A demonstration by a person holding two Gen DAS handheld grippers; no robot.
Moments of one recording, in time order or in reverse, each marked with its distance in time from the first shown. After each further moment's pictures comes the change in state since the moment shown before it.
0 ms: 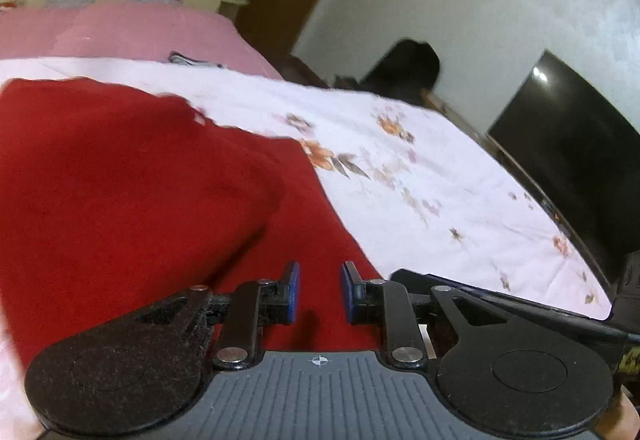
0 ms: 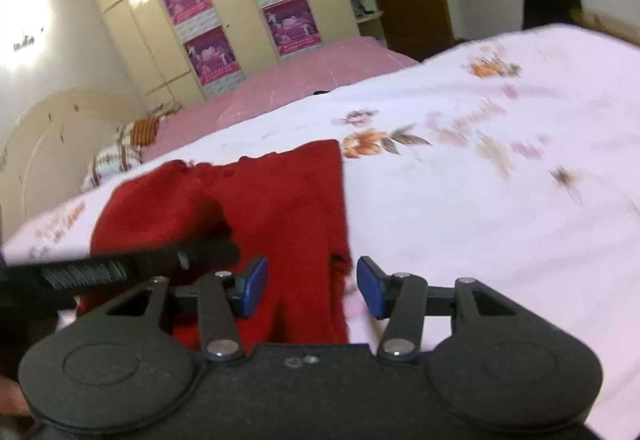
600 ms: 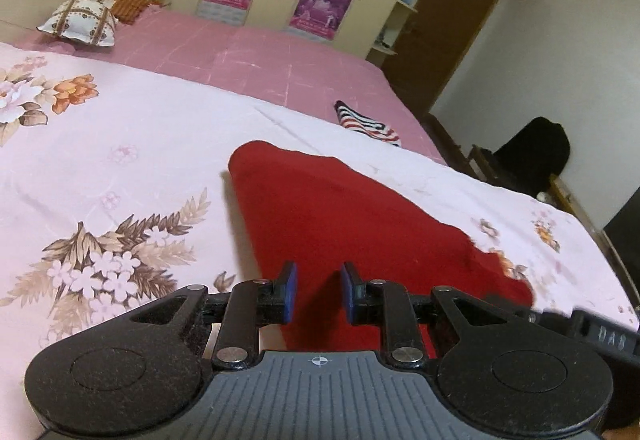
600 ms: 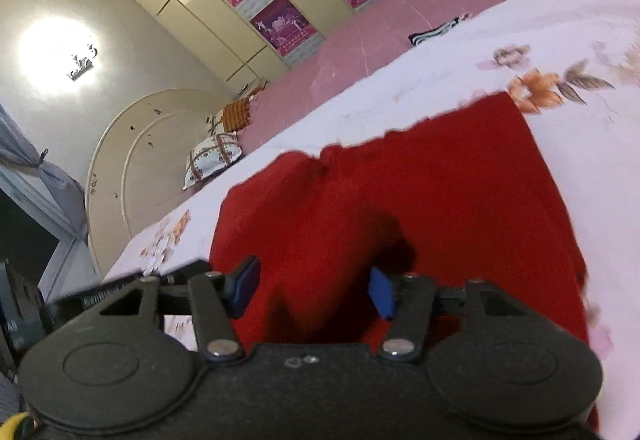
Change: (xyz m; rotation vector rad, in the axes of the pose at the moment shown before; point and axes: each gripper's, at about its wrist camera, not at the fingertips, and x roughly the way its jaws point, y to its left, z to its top) left arm -0.049 0.138 0.041 -0.226 -0.116 0.348; right arm 0.105 0.065 0.043 0.142 0.145 0.323
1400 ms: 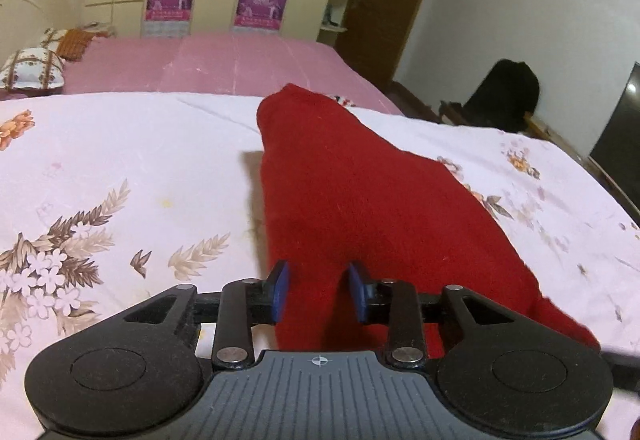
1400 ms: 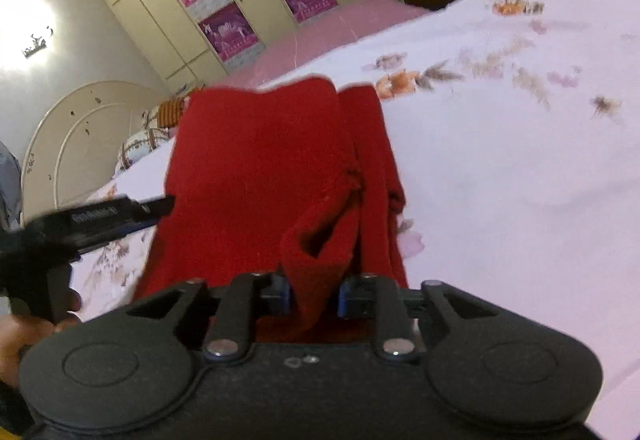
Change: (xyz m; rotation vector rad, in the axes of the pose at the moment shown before) left arm 0.011 -0.074 -0.038 0.224 0.037 -0.039; right arm -0.103 -0.036 -0.060 -0.080 -0.078 -0.228
